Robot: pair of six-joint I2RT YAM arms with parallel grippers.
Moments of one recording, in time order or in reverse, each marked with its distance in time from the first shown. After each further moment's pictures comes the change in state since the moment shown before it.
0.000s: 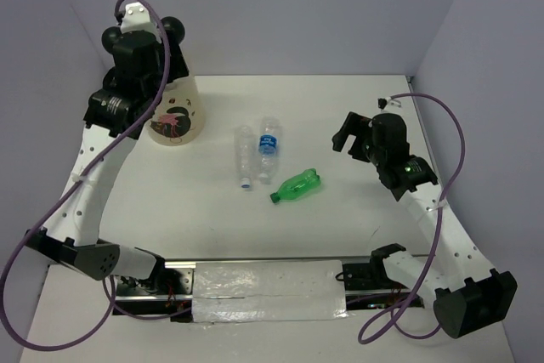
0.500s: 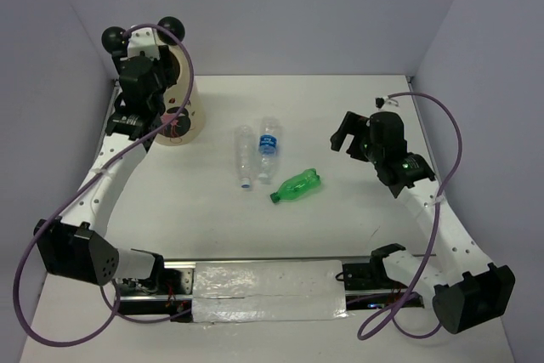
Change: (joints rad) left arm 0.156 -0.039 -0.447 0.600 -0.021 0.315; right arm 0.001 0.023 0.003 -0.004 -0.009 0.006
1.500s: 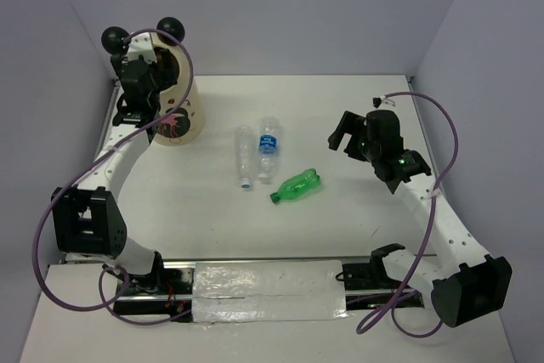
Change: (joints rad) left arm 0.149 0.158 -0.129 0.309 0.176 -0.003; right arm 0.000 0.050 0.010 0.000 -0.015 0.030
